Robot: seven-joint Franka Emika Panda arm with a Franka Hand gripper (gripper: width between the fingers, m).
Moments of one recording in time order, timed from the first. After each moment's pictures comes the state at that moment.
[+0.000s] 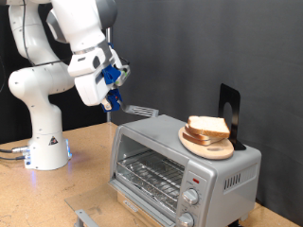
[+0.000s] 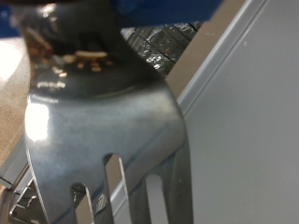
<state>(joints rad) 0.25 -0.39 -0.30 -2.41 0.29 2.07 -0.01</state>
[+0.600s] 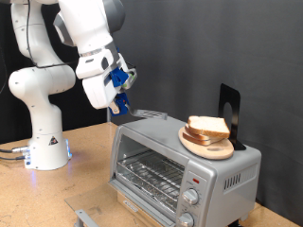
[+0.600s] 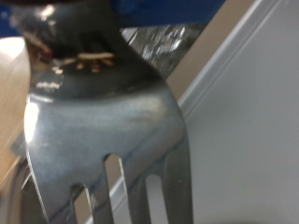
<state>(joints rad) 0.26 -0.34 -0.30 -2.38 0.29 2.11 -0.05</state>
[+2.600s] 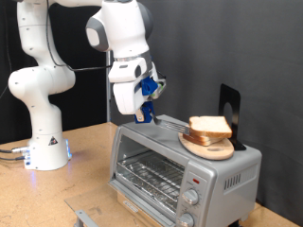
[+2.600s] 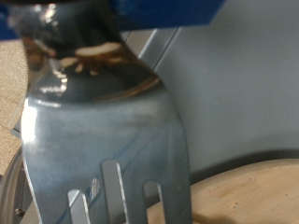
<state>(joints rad) 0.27 -0.16 -0.17 -2.25 0.25 2.19 0.18</state>
